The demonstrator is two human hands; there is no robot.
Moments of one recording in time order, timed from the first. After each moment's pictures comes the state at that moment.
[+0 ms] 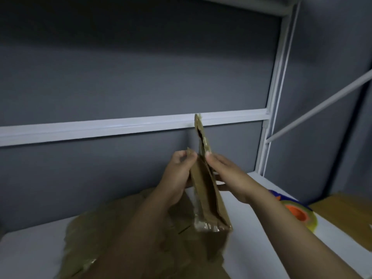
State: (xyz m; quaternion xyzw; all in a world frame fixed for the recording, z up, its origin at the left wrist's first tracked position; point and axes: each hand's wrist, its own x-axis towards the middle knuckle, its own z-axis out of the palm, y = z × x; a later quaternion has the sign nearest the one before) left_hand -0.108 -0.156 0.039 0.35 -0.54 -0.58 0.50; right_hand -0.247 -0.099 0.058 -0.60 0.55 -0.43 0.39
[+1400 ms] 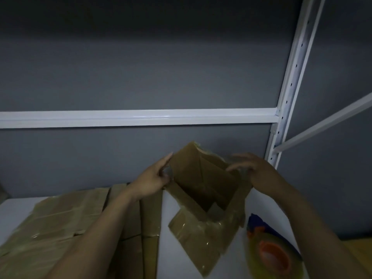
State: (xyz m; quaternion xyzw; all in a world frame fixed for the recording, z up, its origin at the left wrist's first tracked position) left_hand -0.205 -0.237 0.000 0.51 -0.74 -0.30 0.32; right_hand -0.520 -0.212 0.039 -0.78 0.52 -0.29 0.18
